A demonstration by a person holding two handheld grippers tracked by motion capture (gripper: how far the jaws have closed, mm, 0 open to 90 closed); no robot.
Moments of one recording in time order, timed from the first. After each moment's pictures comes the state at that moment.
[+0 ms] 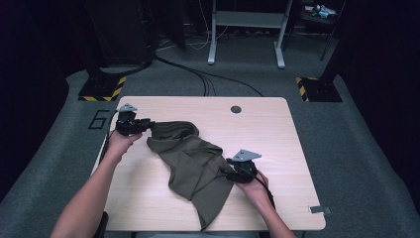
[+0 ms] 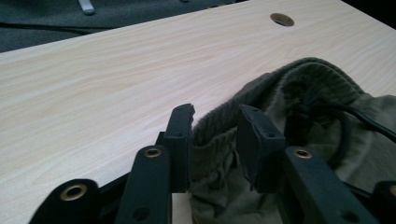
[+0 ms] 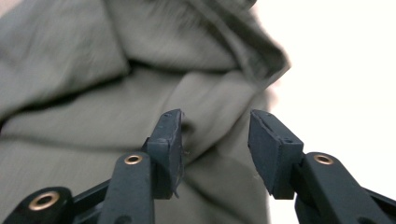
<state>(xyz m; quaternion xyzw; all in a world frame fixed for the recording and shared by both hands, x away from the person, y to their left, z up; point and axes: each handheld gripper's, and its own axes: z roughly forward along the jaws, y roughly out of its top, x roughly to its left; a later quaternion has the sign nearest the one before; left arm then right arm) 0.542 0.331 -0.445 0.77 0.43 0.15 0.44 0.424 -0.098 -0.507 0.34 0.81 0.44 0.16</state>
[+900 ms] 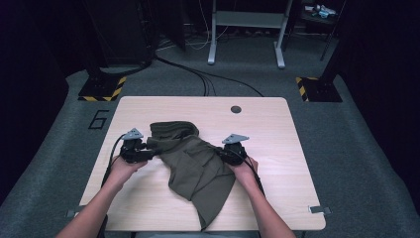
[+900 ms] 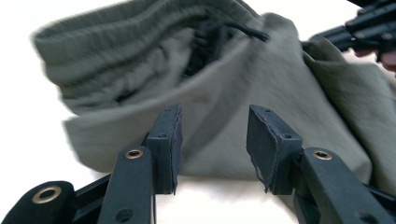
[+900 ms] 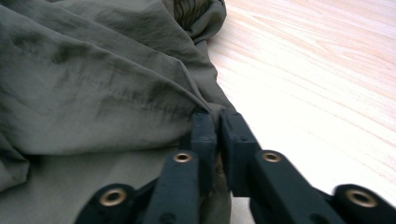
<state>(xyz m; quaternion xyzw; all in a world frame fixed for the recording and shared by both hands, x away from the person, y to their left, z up) 0.459 0.296 -0.478 0.80 0.37 0.11 0.45 0.481 -0.069 -0.508 0.36 0.82 0.42 0.16</state>
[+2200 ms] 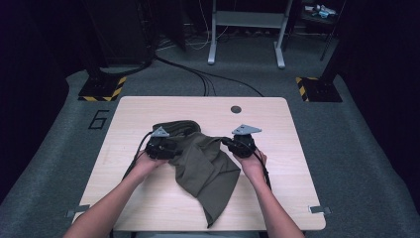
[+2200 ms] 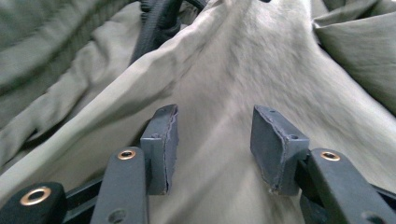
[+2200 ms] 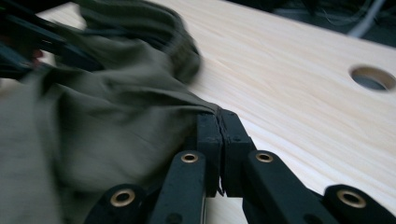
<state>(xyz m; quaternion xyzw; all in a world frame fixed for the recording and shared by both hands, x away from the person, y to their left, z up) 0.498 0.243 -0.501 0.82 0.36 0.09 0.42 0.479 -0.088 -0.464 0.35 0.79 0.47 0.18</state>
